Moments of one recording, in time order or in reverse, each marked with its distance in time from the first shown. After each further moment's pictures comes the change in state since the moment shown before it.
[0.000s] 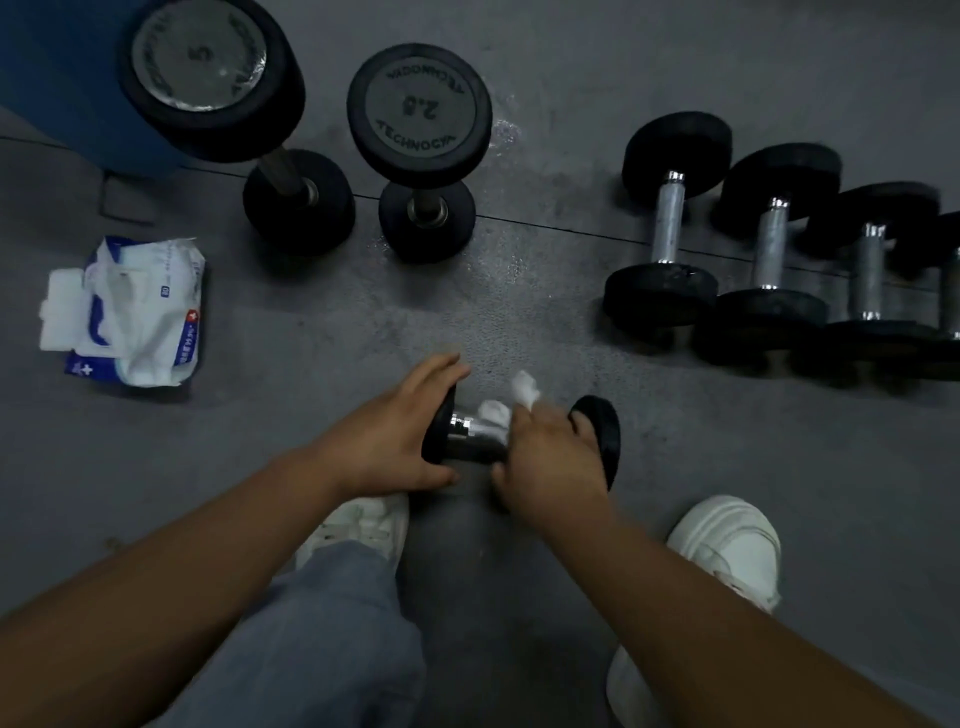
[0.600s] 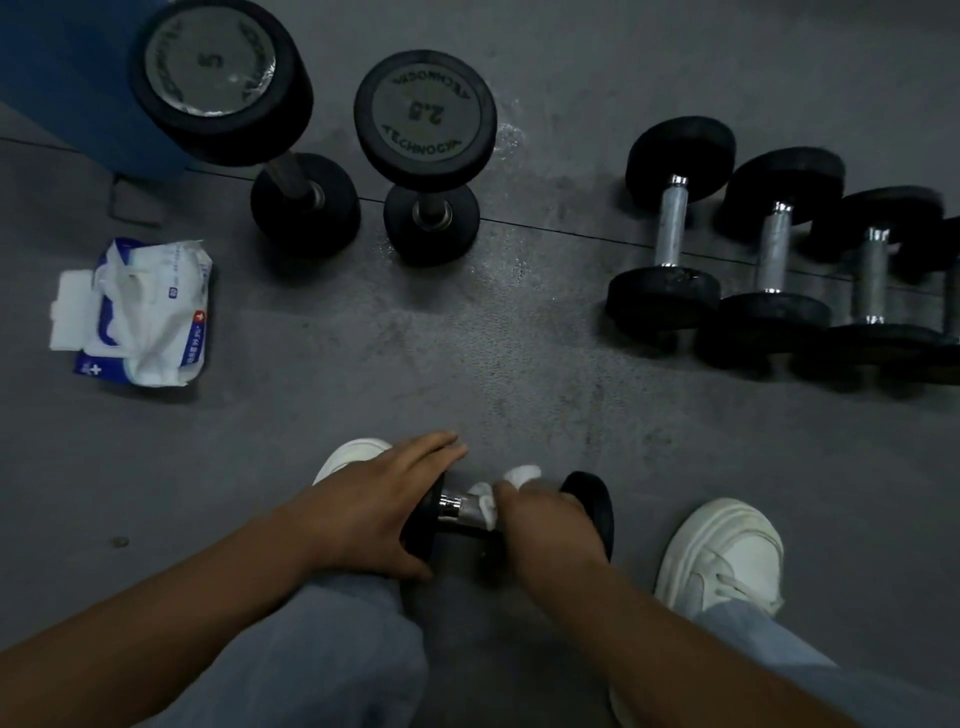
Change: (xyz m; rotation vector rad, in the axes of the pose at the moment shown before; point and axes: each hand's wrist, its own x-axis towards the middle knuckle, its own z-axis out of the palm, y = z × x) left_hand -0.051 -0.001 0.023 0.129 -0.184 0.087; right_hand -0.038 0.004 0.026 -0.037 -0.307 -0.110
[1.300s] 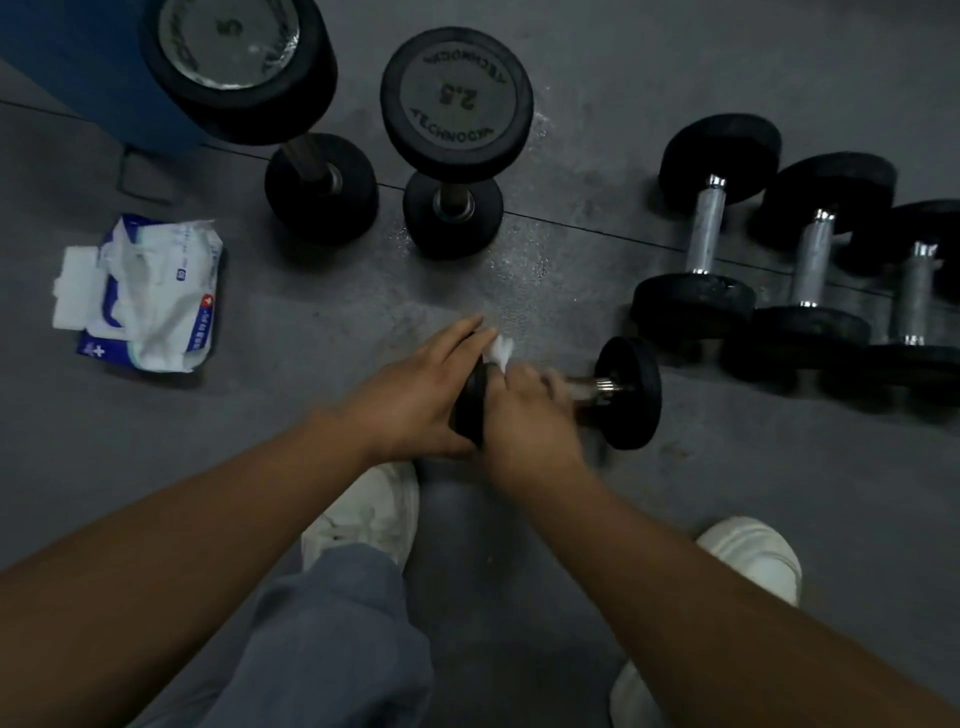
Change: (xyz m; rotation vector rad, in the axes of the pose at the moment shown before) left_hand 0.067 -0.009 -0.054 0.022 0.217 -0.113; right_hand 0.068 -0.010 -0.057 -0.117 0.372 -0.013
